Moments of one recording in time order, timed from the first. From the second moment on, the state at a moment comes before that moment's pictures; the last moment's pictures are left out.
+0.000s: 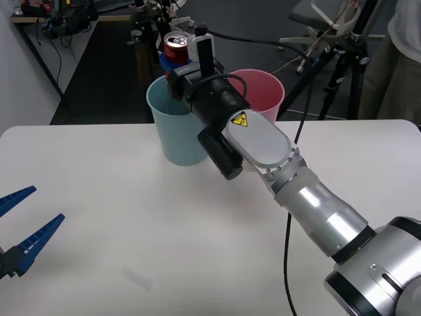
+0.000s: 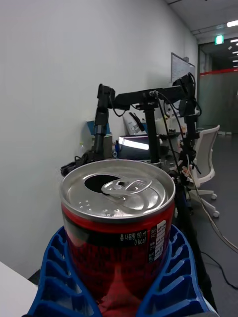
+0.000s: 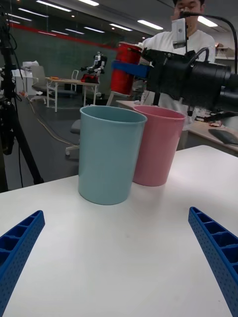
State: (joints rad) right arm -0.82 -0.09 0.46 -1.13 1.47 0.08 -0.34; left arm 0.35 0.40 0.52 -1.66 -0.96 -1.22 0.00
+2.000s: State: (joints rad) right arm -0.67 -0.16 0.45 -1.36 1.44 -0.03 -0.32; left arm 0.35 0.40 0.52 -1.66 -0.96 -1.22 0.00
